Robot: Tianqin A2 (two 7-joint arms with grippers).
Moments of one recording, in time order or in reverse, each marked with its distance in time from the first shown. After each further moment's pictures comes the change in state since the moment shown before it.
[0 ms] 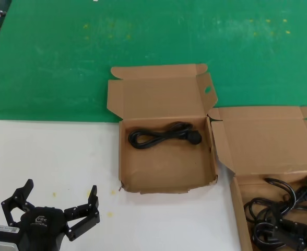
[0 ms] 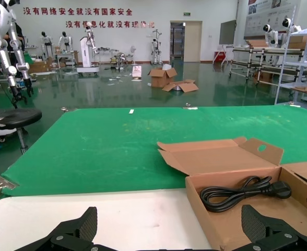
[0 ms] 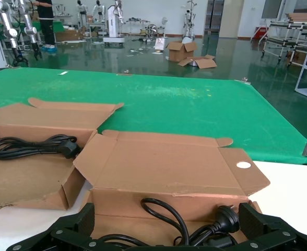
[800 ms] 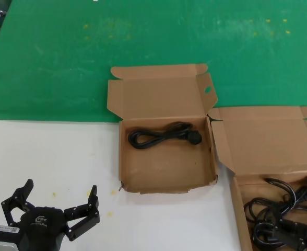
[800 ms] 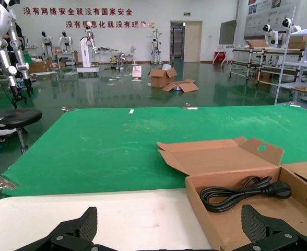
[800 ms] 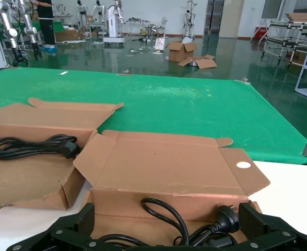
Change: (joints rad) left arm 0.000 0.000 0.000 0.000 0.000 0.000 0.000; right arm 0.000 0.000 0.000 0.000 0.000 0.000 0.000
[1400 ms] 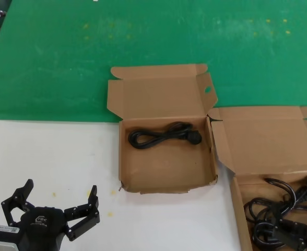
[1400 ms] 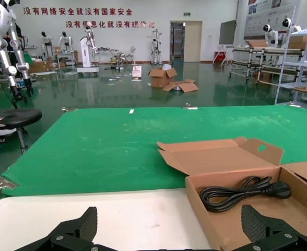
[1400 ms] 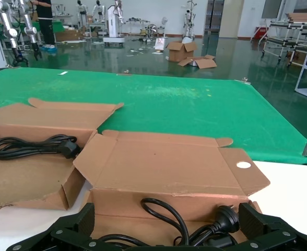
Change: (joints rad) left arm 0.000 0.000 0.000 0.000 0.000 0.000 0.000; right arm 0.000 0.000 0.000 0.000 0.000 0.000 0.000
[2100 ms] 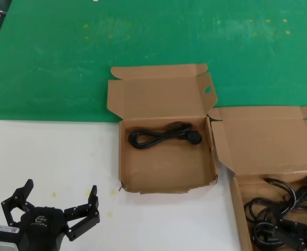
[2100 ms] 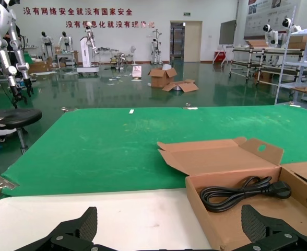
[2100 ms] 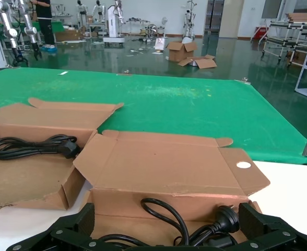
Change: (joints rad) left arm 0.000 0.000 0.000 0.000 0.000 0.000 0.000; right arm 0.000 0.000 0.000 0.000 0.000 0.000 0.000
